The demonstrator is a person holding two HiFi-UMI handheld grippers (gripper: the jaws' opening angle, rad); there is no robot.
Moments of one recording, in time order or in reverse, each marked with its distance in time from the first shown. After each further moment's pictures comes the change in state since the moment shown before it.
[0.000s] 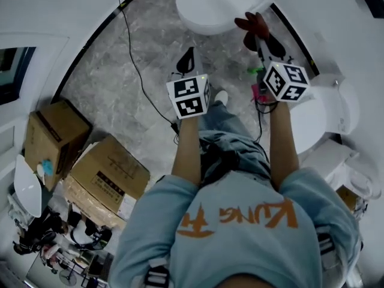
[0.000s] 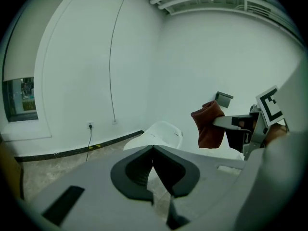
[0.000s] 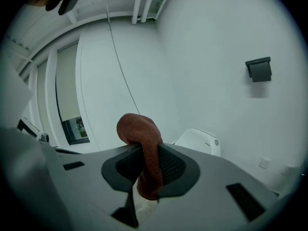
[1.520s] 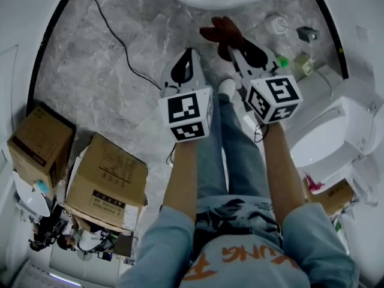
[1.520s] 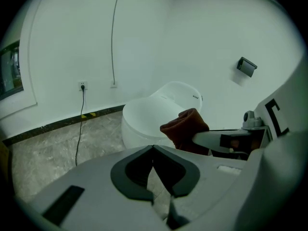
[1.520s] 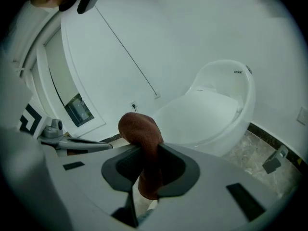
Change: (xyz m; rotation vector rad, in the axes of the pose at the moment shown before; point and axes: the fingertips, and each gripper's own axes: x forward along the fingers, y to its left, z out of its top) left arm 0.240 0.094 -0.201 -0.062 0.255 -0.006; right arm 0.235 0.000 -0.288 0.082 0.341 0.155
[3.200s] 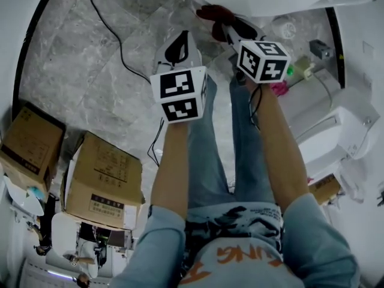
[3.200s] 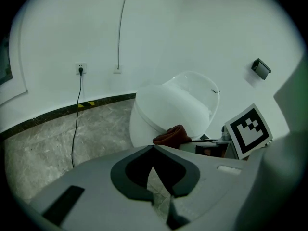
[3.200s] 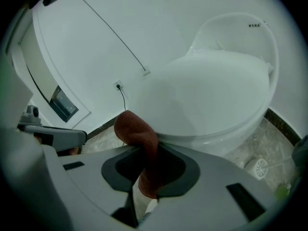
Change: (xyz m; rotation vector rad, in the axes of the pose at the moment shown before) left arm 0.101 0.090 -0.007 -0.056 0.116 -0.037; right arm 0.169 -0.046 -0.061 0.121 0.225 -0.064
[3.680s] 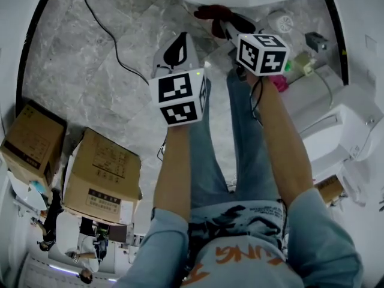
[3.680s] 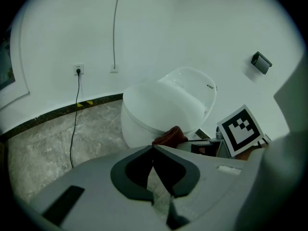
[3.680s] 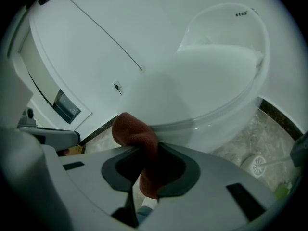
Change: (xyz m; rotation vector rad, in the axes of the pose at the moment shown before) left arm 0.004 -0.052 -0.017 0.008 0.016 0.037; right arm -0.018 -0.046 -0.013 0.023 0.024 0.047
